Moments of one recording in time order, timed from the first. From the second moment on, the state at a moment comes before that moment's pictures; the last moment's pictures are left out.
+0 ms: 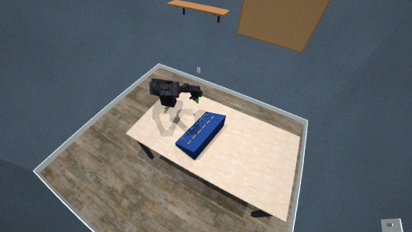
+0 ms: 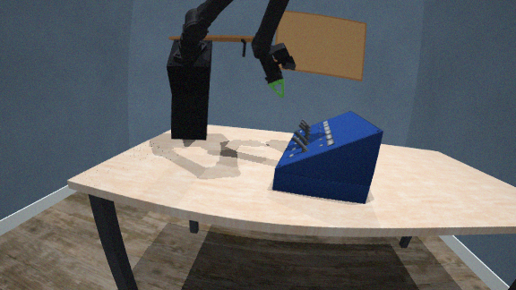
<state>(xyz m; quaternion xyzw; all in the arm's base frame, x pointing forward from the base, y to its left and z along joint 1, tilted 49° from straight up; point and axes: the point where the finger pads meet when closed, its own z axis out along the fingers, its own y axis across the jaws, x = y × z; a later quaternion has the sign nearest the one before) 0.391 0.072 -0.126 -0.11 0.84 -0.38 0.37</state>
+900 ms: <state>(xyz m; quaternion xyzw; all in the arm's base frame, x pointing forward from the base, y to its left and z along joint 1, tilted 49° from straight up) 0.396 0.072 -0.122 -0.09 0.84 -0.37 0.39</state>
